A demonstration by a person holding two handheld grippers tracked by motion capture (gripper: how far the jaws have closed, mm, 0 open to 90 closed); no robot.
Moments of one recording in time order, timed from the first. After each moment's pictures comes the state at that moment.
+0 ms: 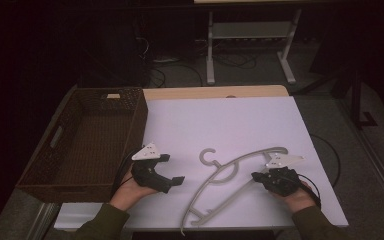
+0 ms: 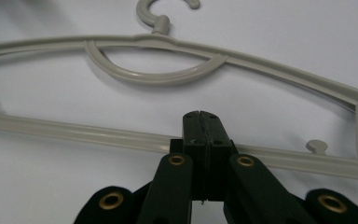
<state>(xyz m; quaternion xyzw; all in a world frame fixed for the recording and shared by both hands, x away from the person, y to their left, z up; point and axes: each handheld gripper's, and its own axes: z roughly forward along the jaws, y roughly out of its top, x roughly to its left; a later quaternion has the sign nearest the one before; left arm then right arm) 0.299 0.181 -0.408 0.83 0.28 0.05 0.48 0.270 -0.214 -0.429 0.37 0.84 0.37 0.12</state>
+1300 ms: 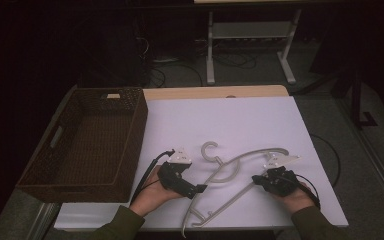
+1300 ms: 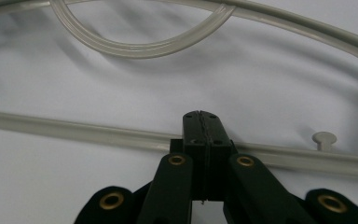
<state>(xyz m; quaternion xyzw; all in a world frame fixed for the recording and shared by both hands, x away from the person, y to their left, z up) 0.298 0.112 -0.422 0.87 0.26 0.03 0.41 0.273 -0.212 -0.437 0.39 0.85 0.34 0.10</state>
